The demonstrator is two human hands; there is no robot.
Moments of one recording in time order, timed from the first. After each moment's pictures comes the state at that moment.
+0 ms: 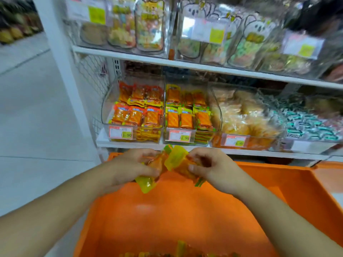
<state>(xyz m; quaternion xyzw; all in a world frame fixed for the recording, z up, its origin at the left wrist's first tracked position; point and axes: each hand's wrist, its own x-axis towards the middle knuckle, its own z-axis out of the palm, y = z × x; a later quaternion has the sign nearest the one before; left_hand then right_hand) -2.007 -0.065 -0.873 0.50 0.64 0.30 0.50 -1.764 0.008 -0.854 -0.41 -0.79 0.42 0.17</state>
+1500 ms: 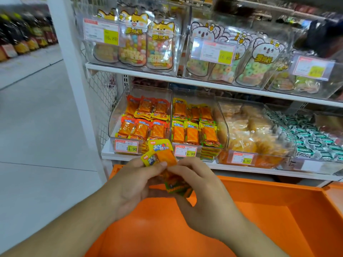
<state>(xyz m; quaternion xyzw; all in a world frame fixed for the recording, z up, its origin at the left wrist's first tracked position) -1.994 -0.071 -0.849 0.28 0.50 0.53 0.62 -1.795 -0.032 -0.850 -0.30 -0.91 0.16 0.24</state>
